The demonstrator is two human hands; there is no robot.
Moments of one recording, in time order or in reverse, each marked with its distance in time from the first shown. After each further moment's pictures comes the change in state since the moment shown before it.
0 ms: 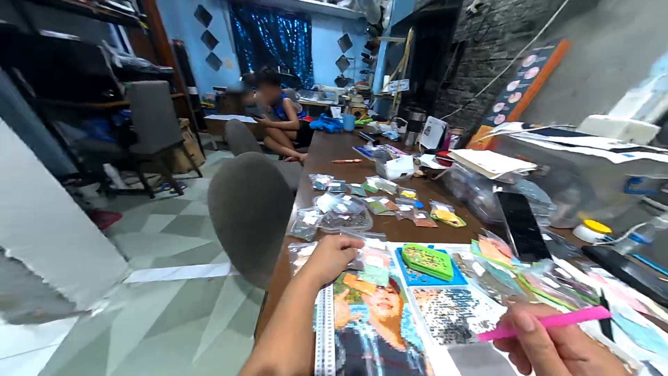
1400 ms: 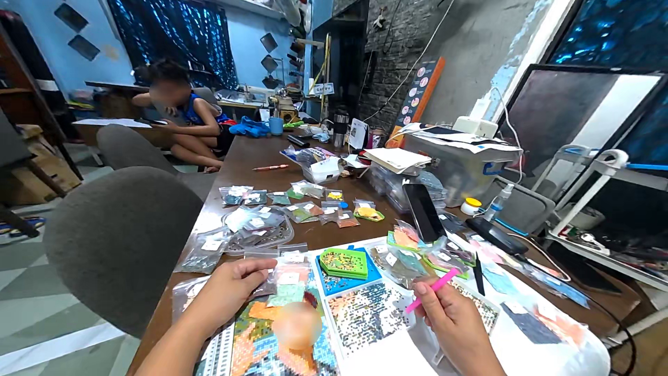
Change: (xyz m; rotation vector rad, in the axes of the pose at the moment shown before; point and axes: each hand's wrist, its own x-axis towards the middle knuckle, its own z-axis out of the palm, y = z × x) left_hand 0.002 -0.008 0.002 0.007 0.090 0.012; right_hand -0.005 0.071 -0.019 -0.139 0.189 0.195
